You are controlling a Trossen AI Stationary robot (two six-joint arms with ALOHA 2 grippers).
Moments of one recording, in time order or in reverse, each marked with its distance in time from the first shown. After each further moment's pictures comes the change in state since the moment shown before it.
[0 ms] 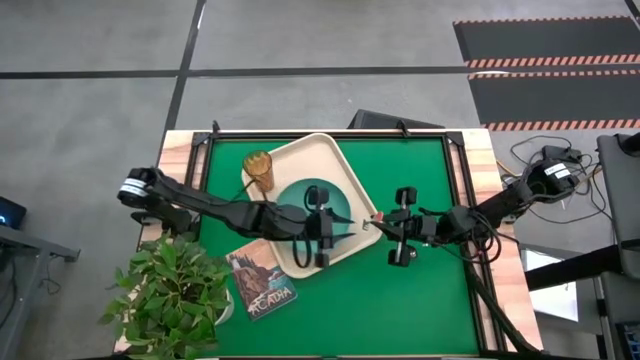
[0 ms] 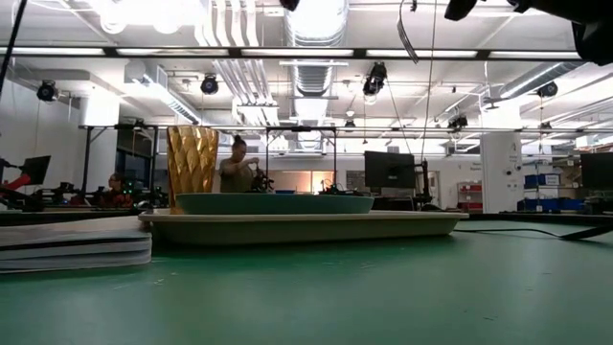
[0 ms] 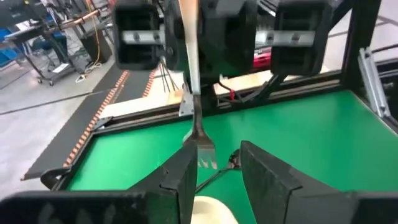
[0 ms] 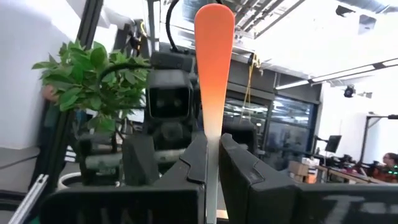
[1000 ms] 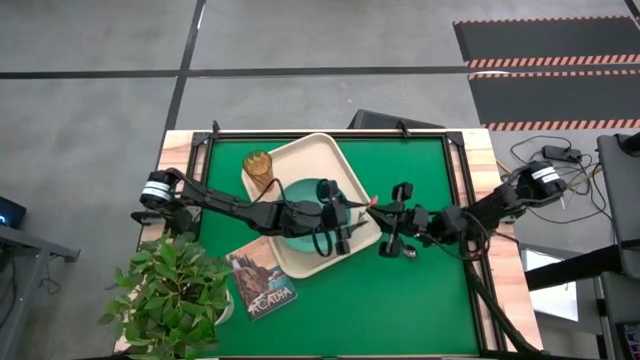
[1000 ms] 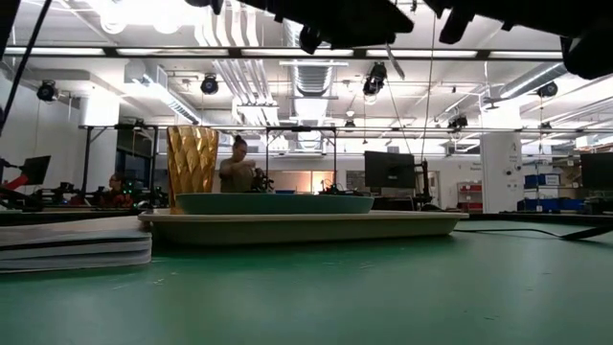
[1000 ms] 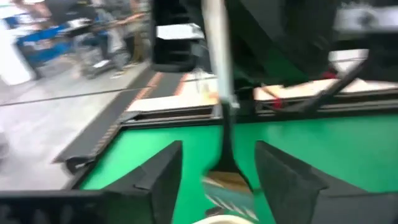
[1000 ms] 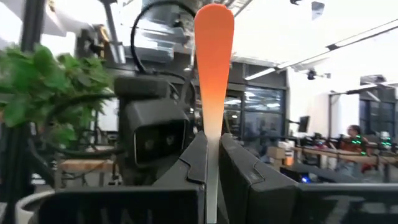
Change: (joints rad) left arm 0.073 0.160 -0.012 0.254 -0.083 -0.028; right arm -0.046 0.132 0.006 0.169 0.115 0.076
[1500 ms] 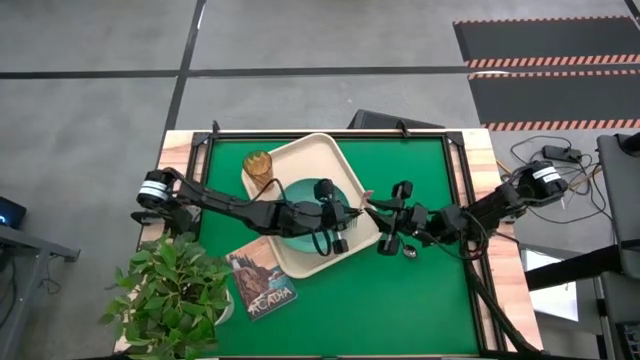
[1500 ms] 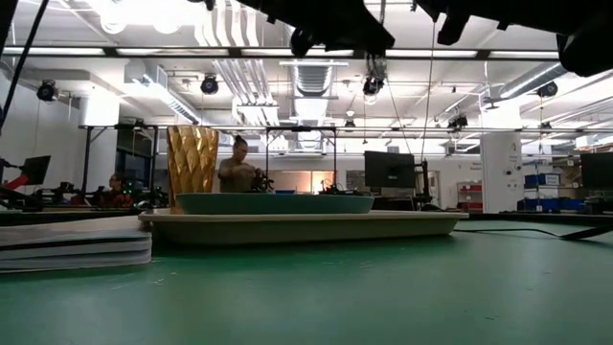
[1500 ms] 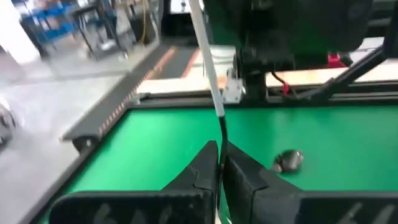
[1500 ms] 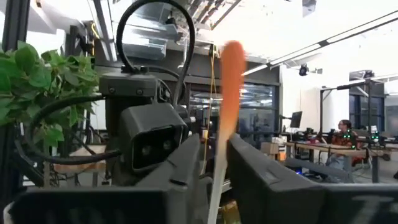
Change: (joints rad) left arm -0.002 -0.027 -0.002 -0.097 -0.042 -0.067; right arm -0.006 -0.016 0.019 -0.035 0.026 0.014
